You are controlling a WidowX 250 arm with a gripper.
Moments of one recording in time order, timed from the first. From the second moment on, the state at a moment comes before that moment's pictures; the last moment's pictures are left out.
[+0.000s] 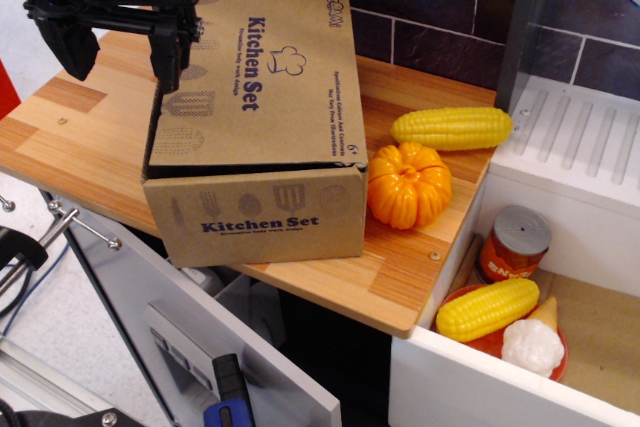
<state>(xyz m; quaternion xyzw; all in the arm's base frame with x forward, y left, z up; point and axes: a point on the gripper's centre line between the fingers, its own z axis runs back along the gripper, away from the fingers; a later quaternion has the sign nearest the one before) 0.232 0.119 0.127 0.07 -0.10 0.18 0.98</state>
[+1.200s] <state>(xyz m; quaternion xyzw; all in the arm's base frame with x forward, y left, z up) 0.238 0.105 0.101 -0.11 -0.12 0.26 0.95</state>
